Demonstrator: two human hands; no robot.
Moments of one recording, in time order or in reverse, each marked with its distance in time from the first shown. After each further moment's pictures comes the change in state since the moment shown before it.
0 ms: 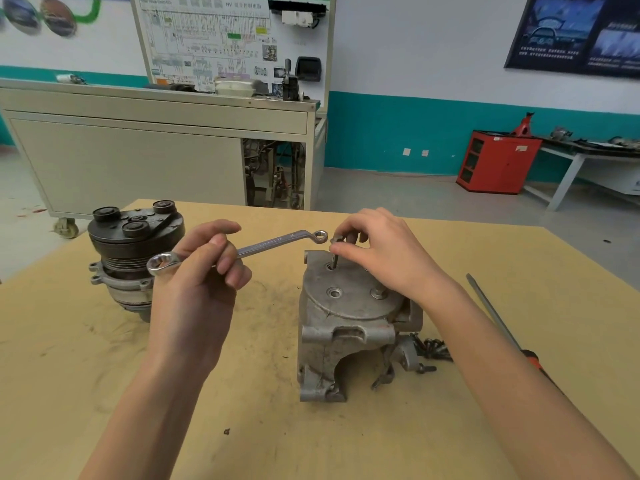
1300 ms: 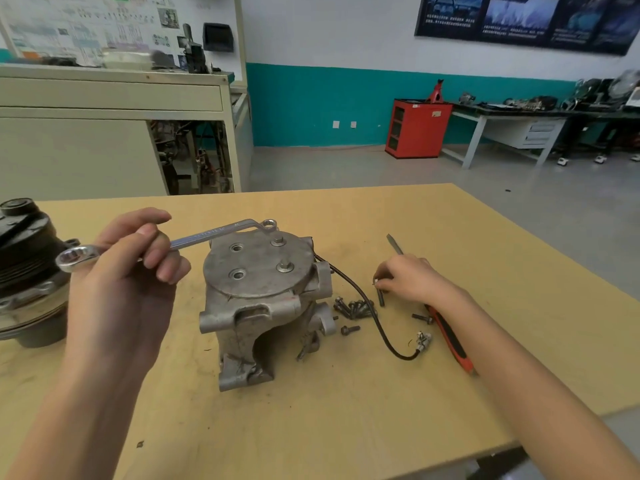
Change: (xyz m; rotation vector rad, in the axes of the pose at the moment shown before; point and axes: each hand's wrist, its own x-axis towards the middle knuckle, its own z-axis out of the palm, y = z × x) left_hand 0.004 -0.030 0.023 0.030 -0.129 -0.059; right_hand -0.096 0.154 -0.008 -0.360 -0.418 0.536
